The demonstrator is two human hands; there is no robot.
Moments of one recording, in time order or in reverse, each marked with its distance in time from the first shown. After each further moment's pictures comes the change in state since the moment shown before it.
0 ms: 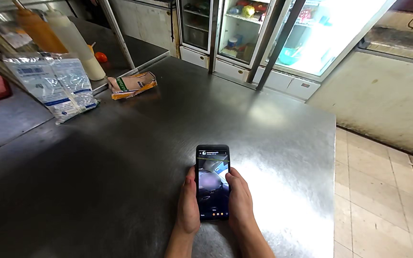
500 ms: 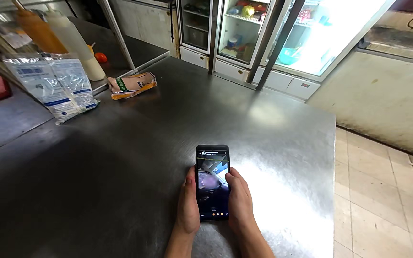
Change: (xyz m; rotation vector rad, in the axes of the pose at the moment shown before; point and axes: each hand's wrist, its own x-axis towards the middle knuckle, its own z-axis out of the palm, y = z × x) left_hand 0.000 -0.001 0.000 -0.013 -0.007 0.011; right_hand 0.001 0.001 -0.001 0.000 -0.004 -0.008
